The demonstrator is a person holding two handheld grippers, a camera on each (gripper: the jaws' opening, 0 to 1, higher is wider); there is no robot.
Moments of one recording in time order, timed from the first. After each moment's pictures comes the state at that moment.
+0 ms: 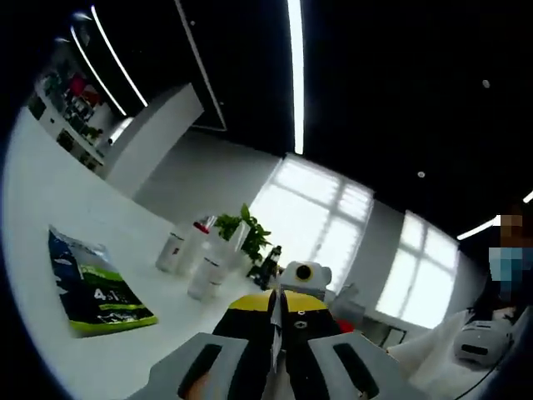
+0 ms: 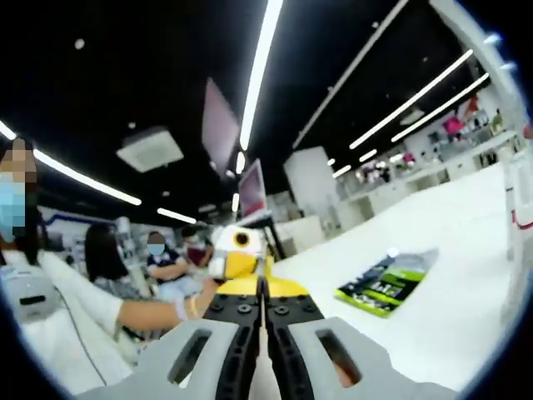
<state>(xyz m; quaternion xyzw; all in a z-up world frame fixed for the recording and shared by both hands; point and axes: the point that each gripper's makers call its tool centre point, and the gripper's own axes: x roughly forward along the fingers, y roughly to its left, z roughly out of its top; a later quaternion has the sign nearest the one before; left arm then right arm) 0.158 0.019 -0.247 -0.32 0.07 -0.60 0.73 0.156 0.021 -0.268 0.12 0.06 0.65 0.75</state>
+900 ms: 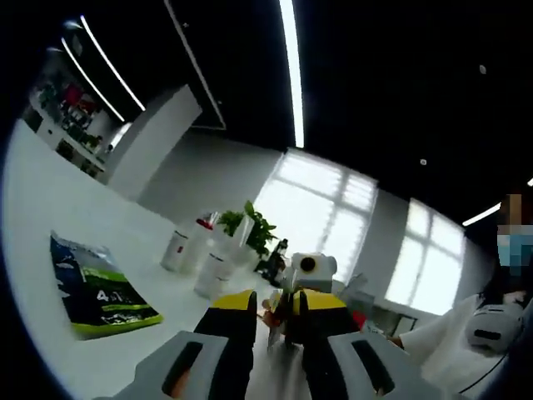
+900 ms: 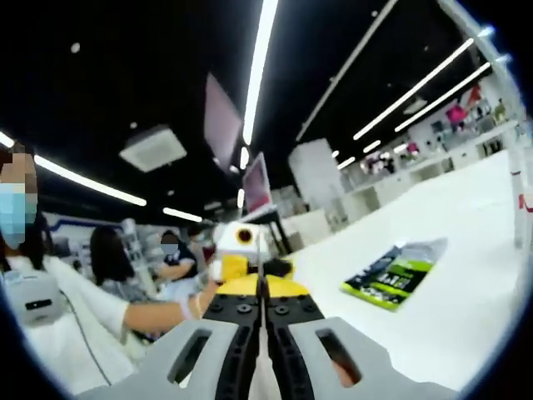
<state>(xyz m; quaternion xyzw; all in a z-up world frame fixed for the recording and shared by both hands) 0.163 0.011 -0.263 -0.26 0.08 -0.61 0.75 0.170 0.007 -0.252 0.19 0.04 0.63 0.75</state>
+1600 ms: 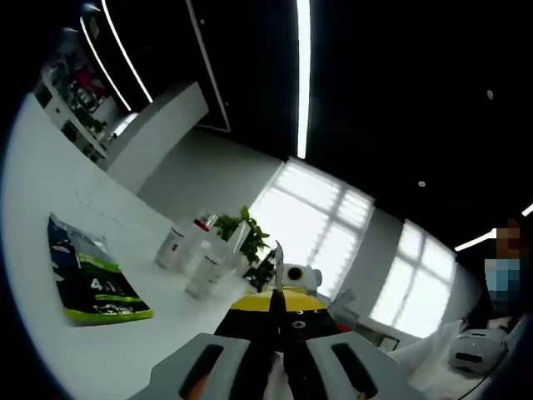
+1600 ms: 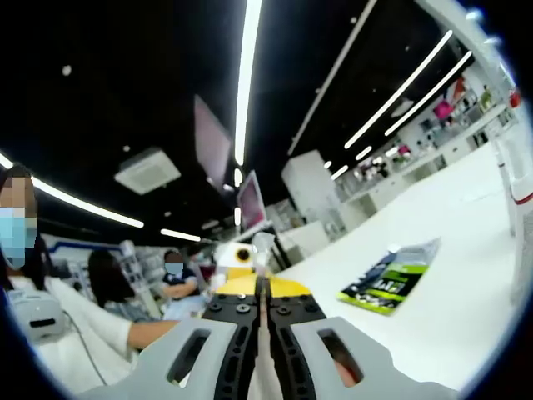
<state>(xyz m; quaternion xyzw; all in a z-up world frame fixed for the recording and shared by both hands) 0.165 0.026 -0.253 -0.31 0.09 -0.61 0.73 0.170 0.007 -0.249 0.21 0.05 0.62 0.75</state>
